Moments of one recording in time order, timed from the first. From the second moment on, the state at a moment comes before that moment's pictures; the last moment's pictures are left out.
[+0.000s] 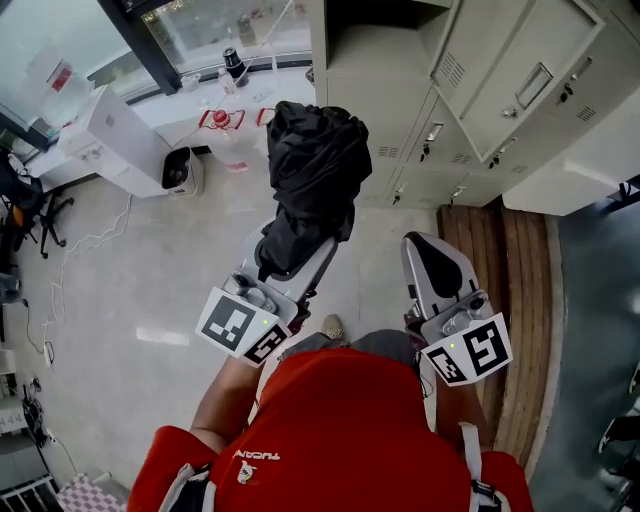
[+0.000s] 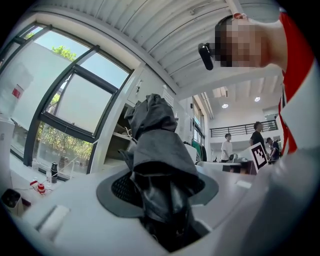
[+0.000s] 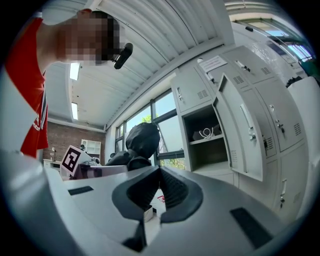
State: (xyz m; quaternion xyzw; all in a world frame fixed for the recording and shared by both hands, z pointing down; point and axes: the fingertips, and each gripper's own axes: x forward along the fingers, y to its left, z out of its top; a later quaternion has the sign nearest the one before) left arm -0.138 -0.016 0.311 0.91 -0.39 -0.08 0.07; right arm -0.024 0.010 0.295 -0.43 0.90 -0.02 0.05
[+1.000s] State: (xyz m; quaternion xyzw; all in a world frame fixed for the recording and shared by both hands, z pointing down) left arm -0.097 -0.160 0.313 0.91 -0.39 -0.08 0.08; right arm 0.008 -0.133 0.285 -0.43 0.90 0.01 0.05
